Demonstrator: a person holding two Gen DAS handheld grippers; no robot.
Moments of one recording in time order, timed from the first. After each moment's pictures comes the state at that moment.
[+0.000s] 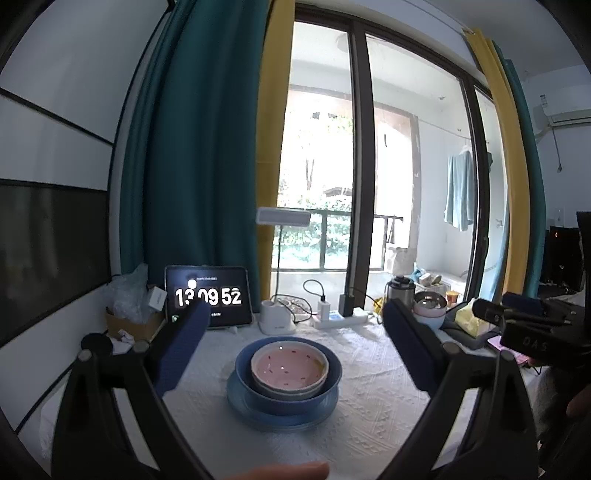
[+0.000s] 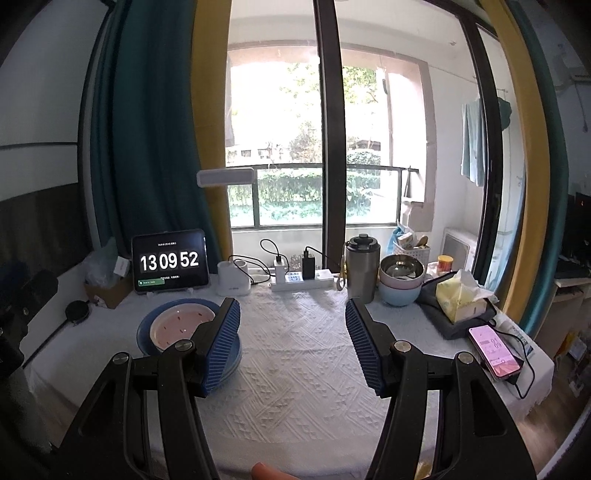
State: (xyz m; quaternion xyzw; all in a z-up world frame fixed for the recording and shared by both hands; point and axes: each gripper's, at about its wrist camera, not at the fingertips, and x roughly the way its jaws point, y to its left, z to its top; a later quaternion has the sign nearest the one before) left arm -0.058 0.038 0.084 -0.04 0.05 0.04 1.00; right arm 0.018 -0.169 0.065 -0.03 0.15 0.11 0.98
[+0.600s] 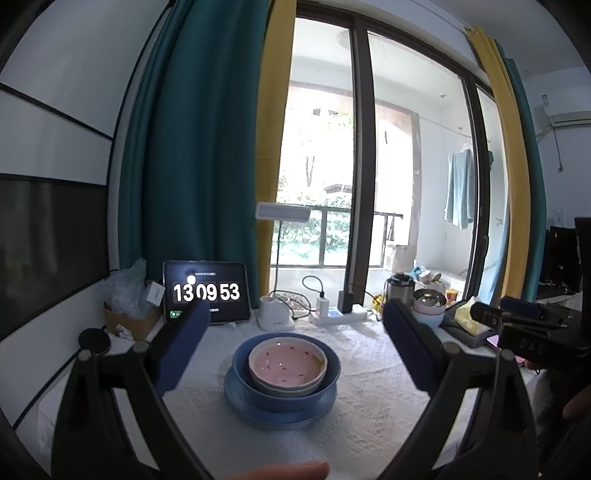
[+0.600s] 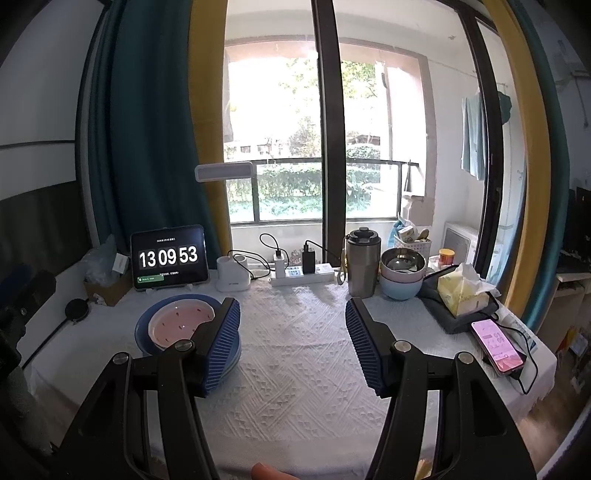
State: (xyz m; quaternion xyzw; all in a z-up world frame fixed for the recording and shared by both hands) left arm -0.055 0.036 0.082 -0.05 0.06 0.04 1.00; right arm 0.021 -0.169 0.058 -0.02 0.16 0.11 0.98
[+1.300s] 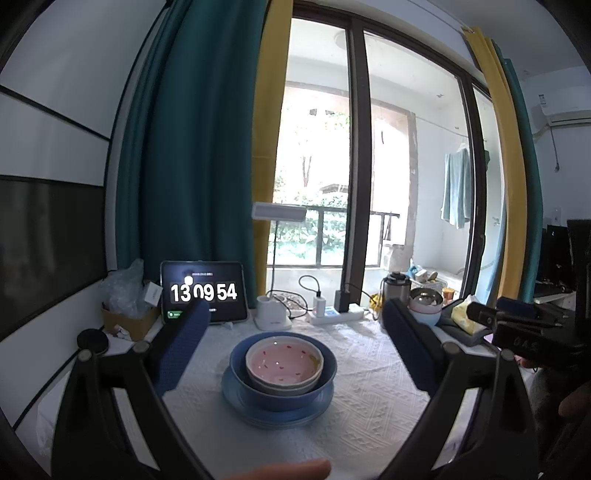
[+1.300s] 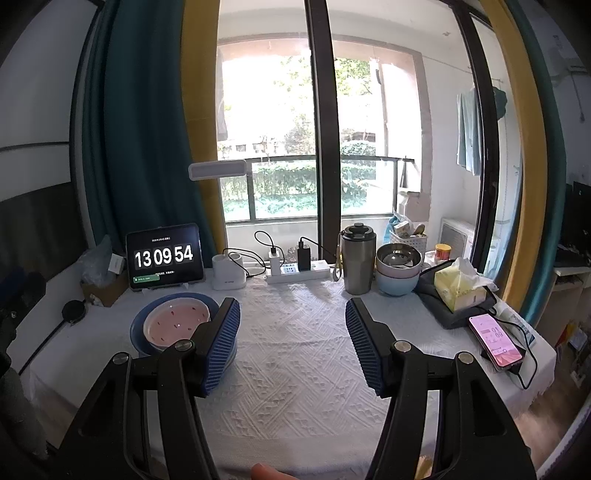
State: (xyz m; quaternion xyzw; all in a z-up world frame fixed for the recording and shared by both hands) left arm -0.058 0.033 0.081 -0.04 0.06 0.04 1.00; right arm 0.022 -0.175 0.057 -0.02 0.16 0.10 0.98
